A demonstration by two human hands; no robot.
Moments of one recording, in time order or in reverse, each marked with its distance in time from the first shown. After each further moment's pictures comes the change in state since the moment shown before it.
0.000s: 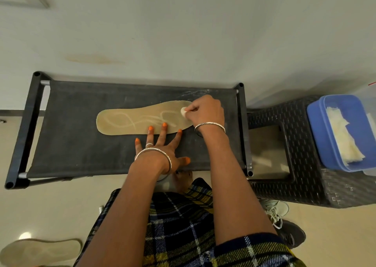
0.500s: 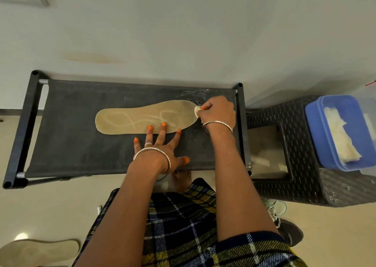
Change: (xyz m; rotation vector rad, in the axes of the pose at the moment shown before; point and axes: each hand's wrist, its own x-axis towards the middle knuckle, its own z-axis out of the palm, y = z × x) left_hand 0.000 -0.001 0.000 0.015 -0.002 0.009; right_hand 0.002 0.019 -0.007 0.071 0.174 0.187
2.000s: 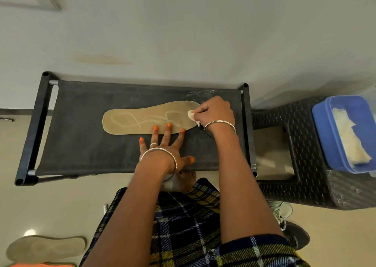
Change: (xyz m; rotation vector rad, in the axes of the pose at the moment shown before) left_hand -0.002 0.001 0.000 0.002 0.001 -0.022; right_hand 0.001 -0.005 0.006 -0.035 -0.185 -0.120
